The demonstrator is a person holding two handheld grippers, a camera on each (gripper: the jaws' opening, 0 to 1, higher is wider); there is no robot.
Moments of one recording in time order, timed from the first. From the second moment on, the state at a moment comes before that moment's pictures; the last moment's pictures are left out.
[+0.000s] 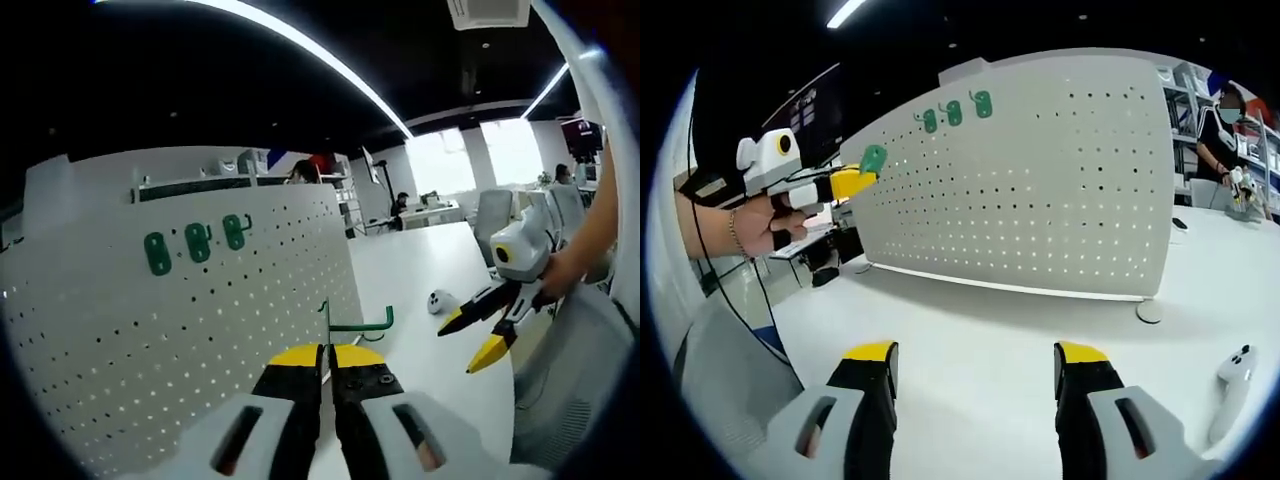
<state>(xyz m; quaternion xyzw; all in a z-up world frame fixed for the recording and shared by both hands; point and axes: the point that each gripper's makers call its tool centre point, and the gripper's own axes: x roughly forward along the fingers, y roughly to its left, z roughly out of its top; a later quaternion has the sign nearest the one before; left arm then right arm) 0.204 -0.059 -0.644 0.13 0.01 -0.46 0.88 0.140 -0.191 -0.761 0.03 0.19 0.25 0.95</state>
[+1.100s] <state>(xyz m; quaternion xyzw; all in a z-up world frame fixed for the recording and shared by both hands) 0.205 -0.055 -0.641 0.12 0.00 -0.45 0.89 0.134 -0.139 -0.655 0.22 0.02 0.37 0.90</state>
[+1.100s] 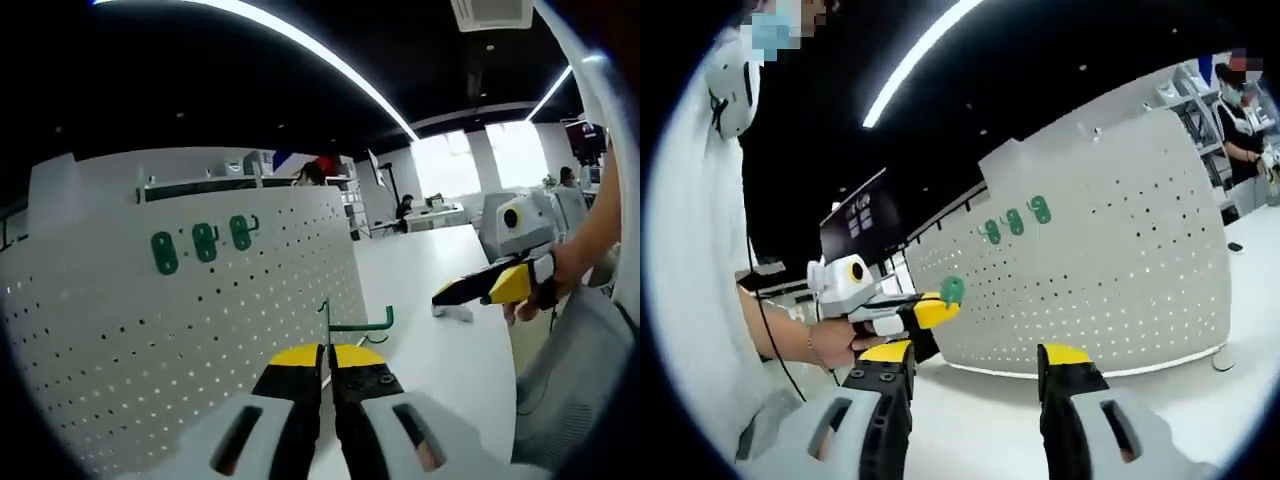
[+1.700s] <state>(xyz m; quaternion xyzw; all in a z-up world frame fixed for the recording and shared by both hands) 0.202 -0.052 -0.639 0.12 0.00 -0.44 0.89 0.144 -0.118 -0.643 0.26 0.01 0.39 0.88</state>
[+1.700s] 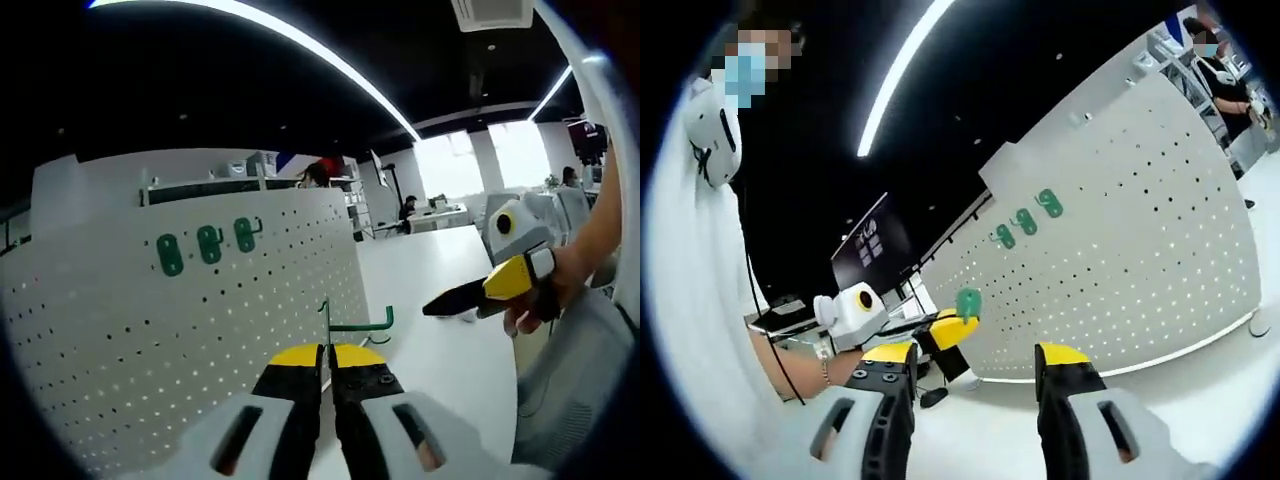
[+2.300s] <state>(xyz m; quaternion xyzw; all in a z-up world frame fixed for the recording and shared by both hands) 0.201 -0.048 -0.635 0.12 0.00 -0.43 0.90 0.165 -0.087 -0.626 0.28 -0.01 0.40 0.87</state>
